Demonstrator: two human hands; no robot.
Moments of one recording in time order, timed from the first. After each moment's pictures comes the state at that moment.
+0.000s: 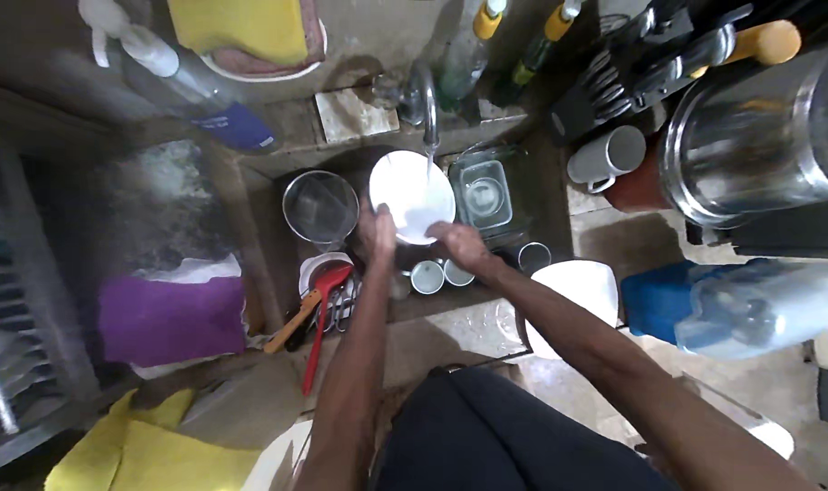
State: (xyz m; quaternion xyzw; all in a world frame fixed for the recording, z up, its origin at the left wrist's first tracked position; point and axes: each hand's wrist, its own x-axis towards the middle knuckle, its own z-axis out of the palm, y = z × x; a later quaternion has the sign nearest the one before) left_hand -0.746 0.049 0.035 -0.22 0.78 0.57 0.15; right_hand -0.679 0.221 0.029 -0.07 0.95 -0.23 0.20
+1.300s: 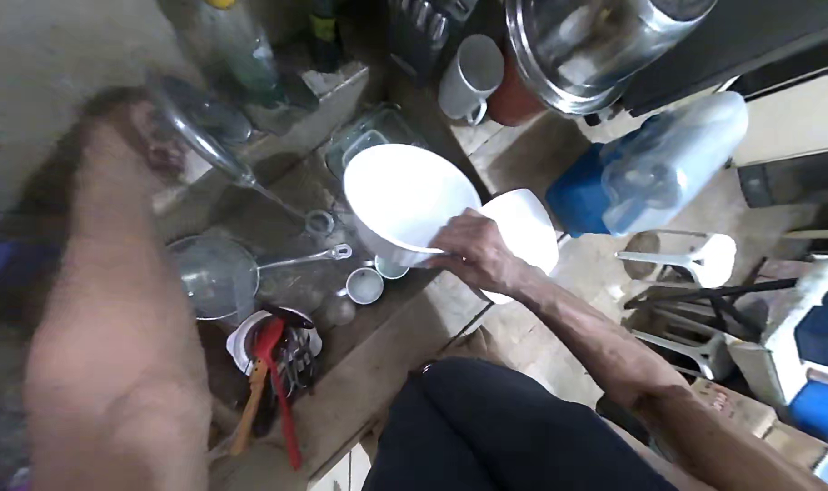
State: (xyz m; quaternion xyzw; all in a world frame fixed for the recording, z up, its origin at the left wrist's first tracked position) left_hand -0.937 0.087 0.131 -0.16 0.77 0.50 0.35; right_hand -0.555 0.304 0.158 -0.03 0.95 -0.31 -0.05
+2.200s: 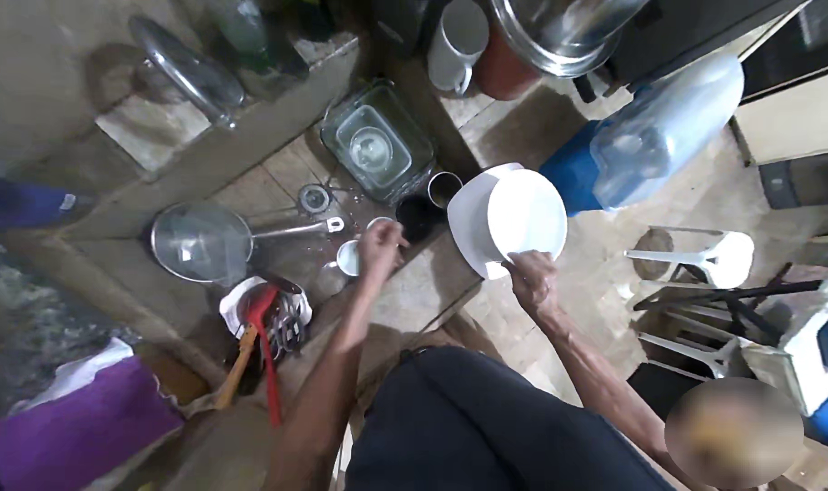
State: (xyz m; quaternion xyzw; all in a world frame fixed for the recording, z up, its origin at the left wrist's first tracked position) left_hand -0.616 0.126 0.059 0.10 0.74 0.51 0.43; right_hand -0.344 0.311 0.090 0.25 0.94 -0.20 -0.14
